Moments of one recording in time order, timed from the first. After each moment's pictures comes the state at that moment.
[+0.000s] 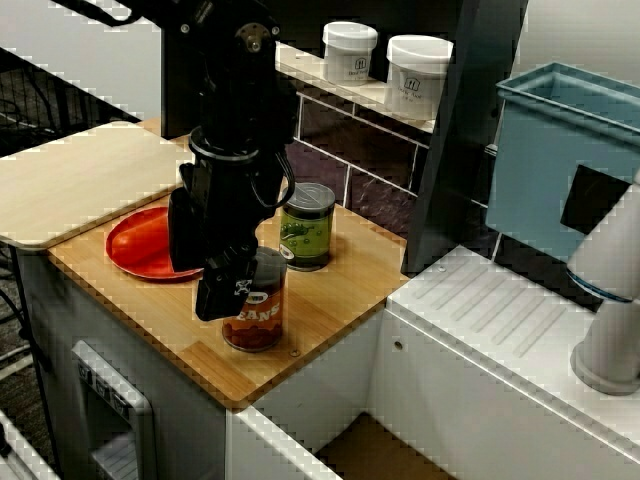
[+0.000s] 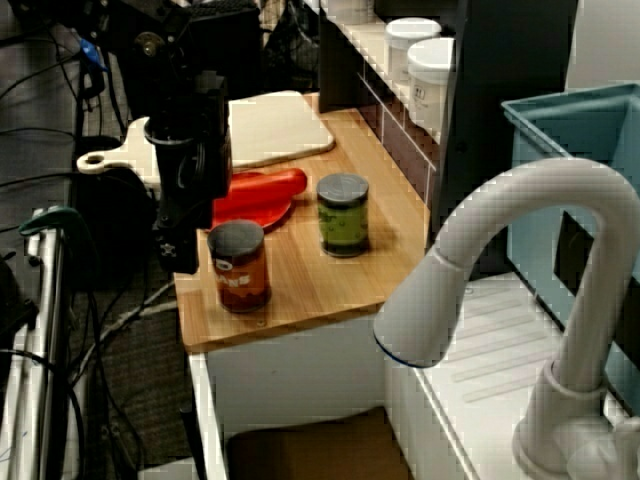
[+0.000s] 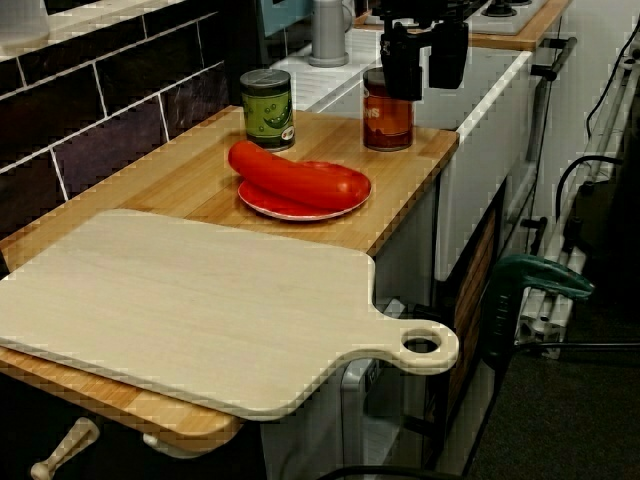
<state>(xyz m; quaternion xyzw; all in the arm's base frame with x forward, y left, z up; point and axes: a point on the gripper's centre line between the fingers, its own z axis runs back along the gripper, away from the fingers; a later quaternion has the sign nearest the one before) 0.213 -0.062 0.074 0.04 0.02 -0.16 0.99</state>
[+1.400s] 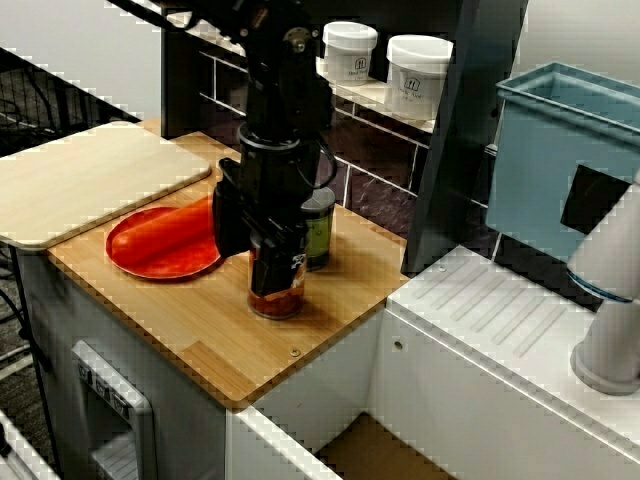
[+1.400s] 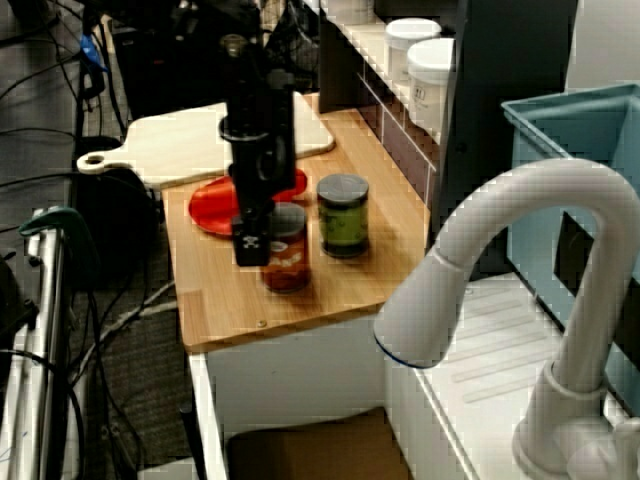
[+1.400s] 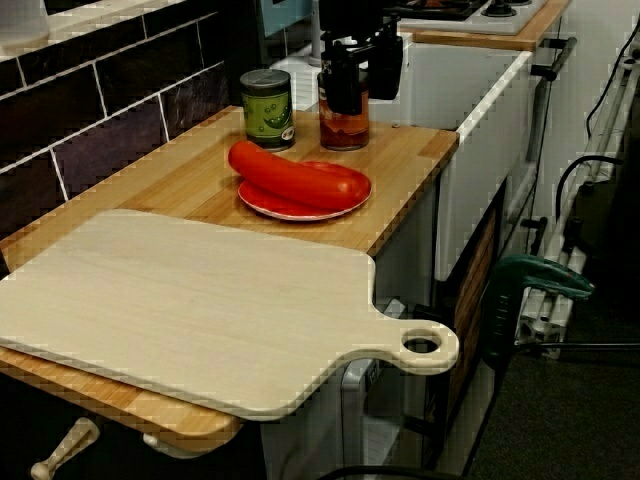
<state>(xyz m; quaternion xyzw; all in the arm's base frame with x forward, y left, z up) 0.268 -0.051 0.060 0.03 0.01 -0.10 0.99</state>
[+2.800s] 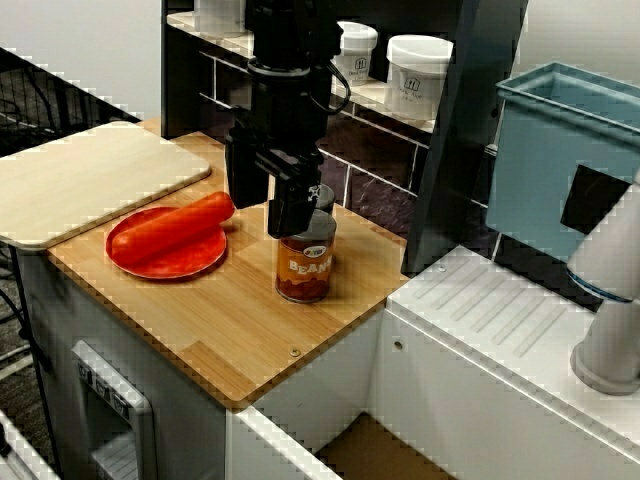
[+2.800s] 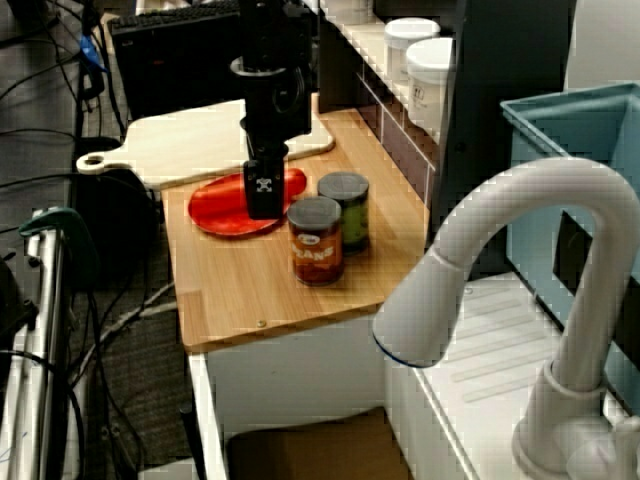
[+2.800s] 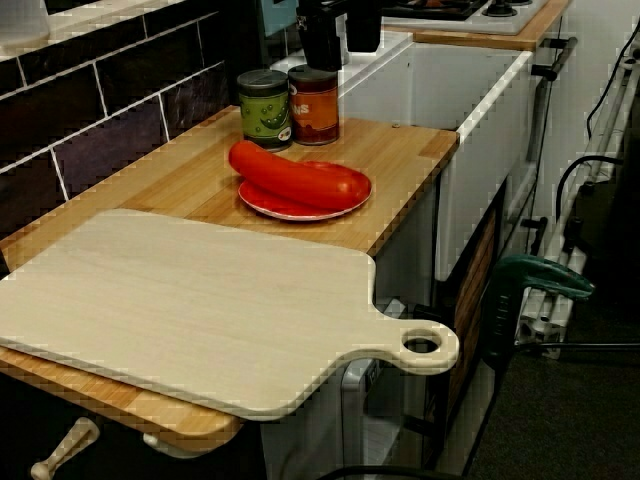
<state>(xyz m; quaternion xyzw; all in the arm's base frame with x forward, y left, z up) 0.282 -0.047 0.099 -0.02 0.00 -0.10 0.99</state>
